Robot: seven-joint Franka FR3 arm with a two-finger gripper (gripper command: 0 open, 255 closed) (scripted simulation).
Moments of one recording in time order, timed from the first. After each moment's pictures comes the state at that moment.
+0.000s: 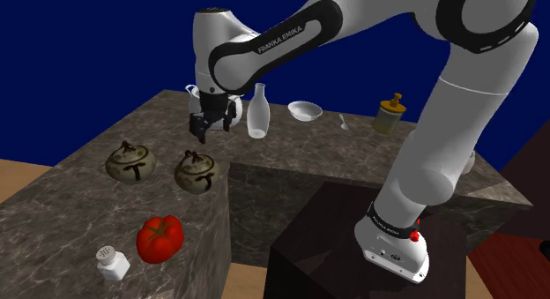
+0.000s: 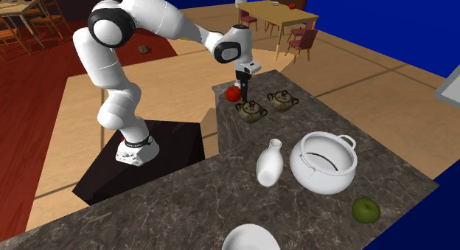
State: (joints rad) arm 0.11 0.03 0.29 -2.12 -0.07 2.23 0.44
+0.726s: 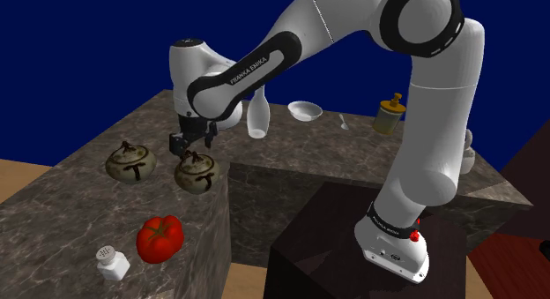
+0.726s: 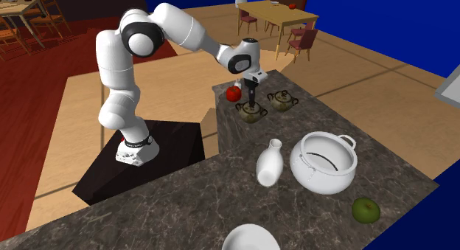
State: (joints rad) arm 0.16 0.28 0.30 -1.97 -0.18 2.33 0.56
